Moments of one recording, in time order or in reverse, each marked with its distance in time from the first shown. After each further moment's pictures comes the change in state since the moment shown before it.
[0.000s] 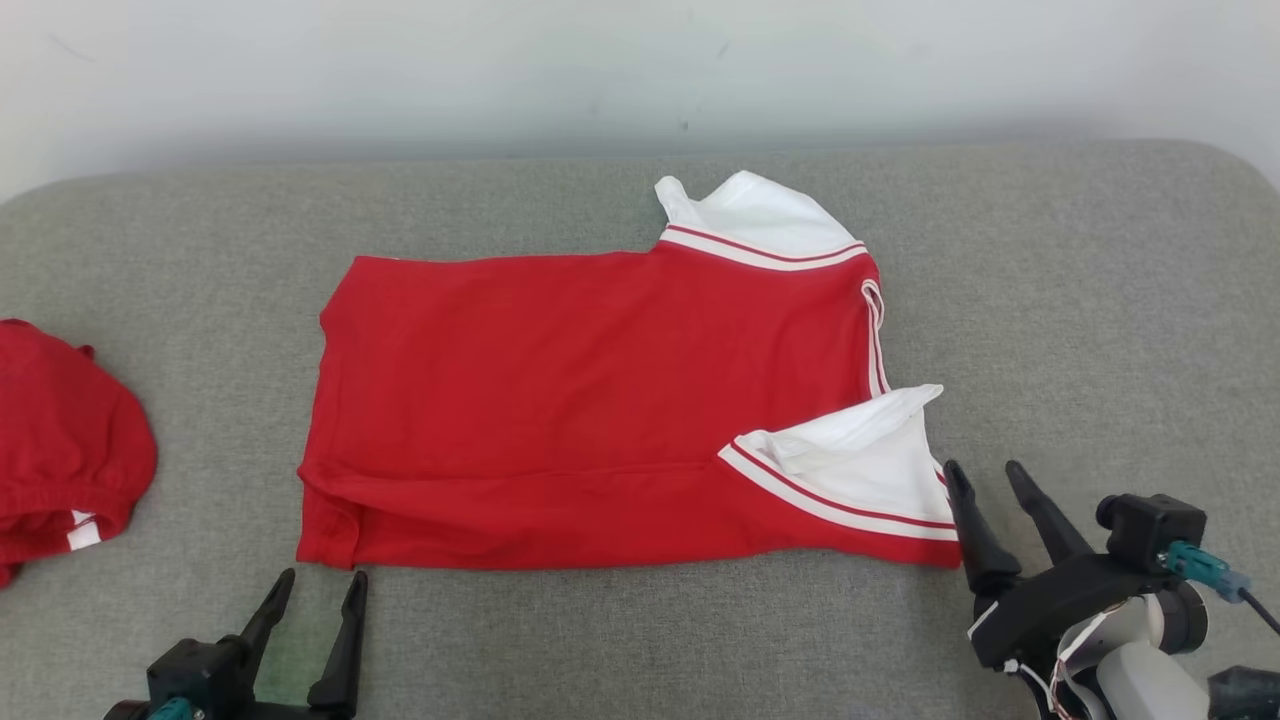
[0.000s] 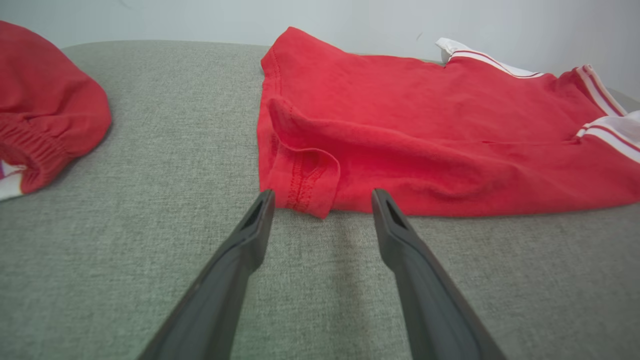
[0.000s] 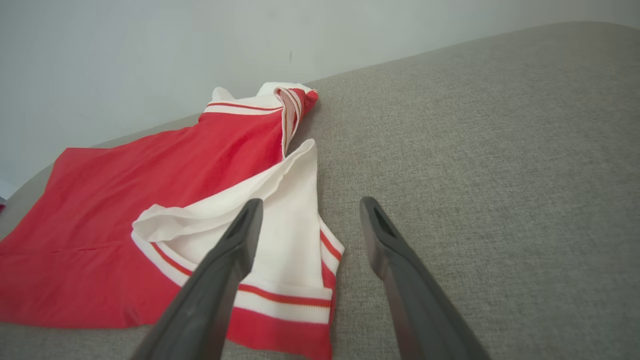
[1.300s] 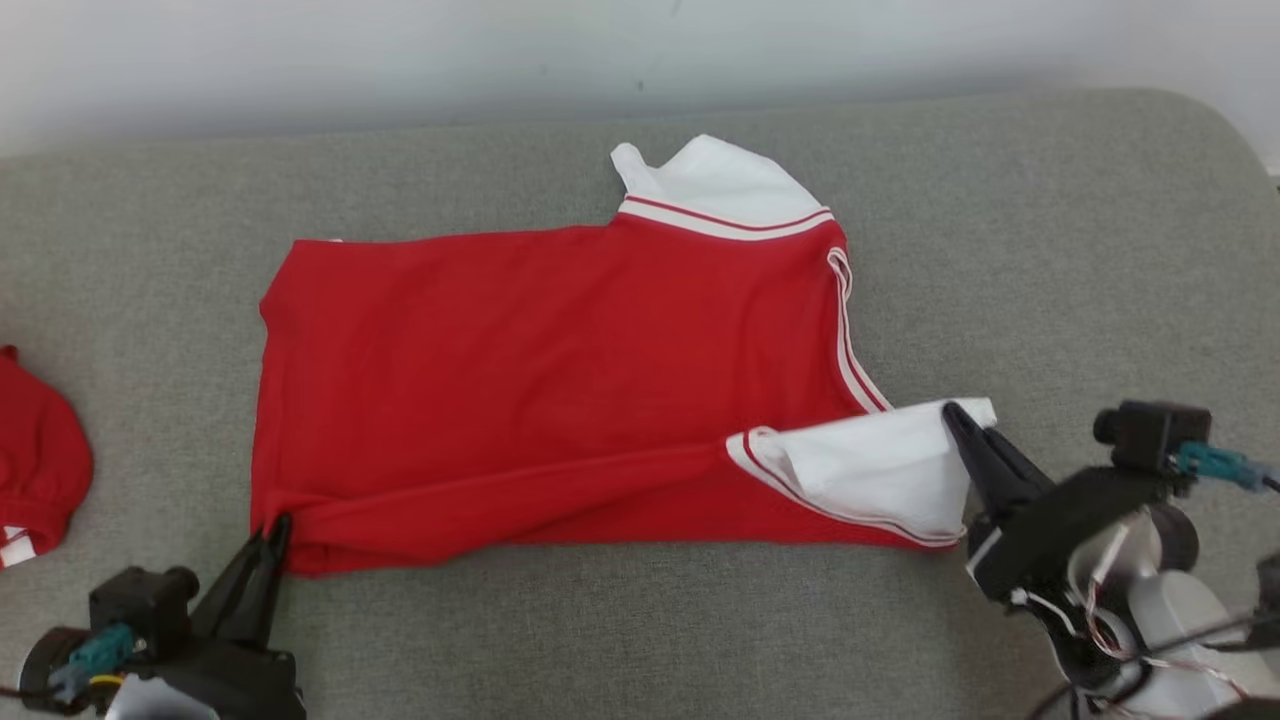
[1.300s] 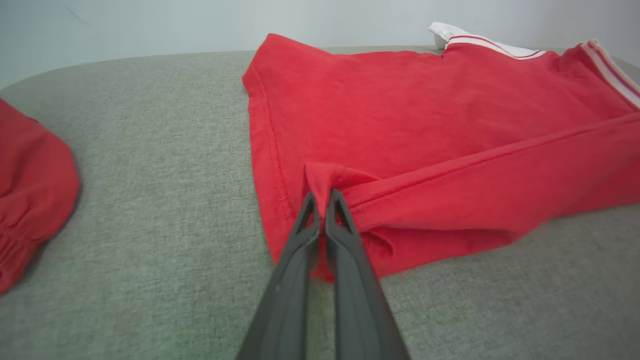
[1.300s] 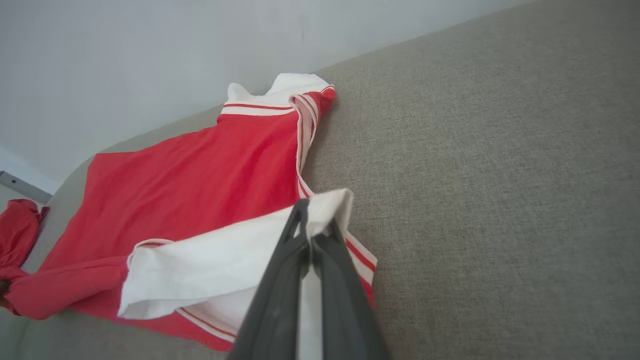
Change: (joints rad) left arm -0.067 0.141 -0.053 -0.070 -0.063 0.005 0.091; right arm -0.005 -0.008 -0.068 -0.254 0.064 0.000 0.347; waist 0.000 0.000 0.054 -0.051
